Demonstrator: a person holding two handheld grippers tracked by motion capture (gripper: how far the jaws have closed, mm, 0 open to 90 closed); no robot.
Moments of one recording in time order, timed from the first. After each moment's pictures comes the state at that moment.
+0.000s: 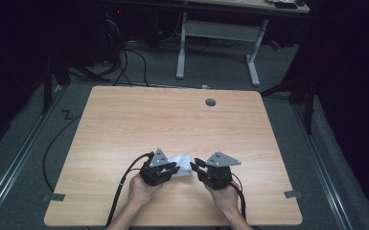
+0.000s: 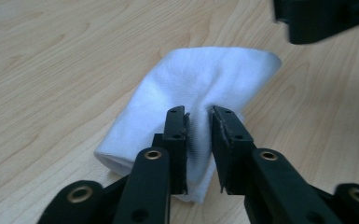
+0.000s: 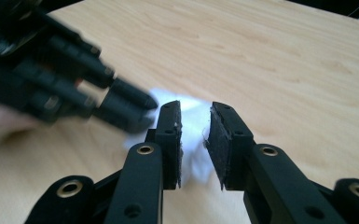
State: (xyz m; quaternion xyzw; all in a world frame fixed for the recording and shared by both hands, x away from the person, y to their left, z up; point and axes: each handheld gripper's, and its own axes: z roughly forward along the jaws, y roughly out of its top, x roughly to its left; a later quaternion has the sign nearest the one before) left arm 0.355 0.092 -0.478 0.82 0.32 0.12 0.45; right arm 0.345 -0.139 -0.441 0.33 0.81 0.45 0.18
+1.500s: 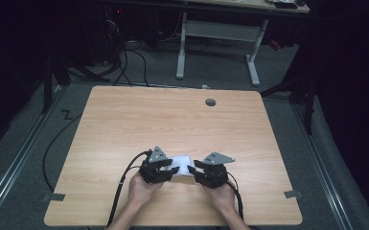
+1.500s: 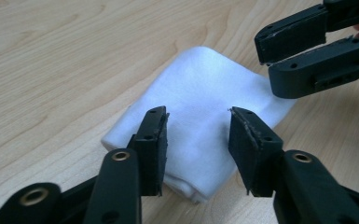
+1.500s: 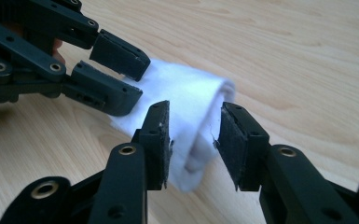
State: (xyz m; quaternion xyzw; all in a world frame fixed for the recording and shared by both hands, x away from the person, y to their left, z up) left arm 0.361 0.096 -0.478 0.81 0.37 0.12 0.44; right arm 0.359 -0.136 -0.469 0.35 0.82 0.43 0.14
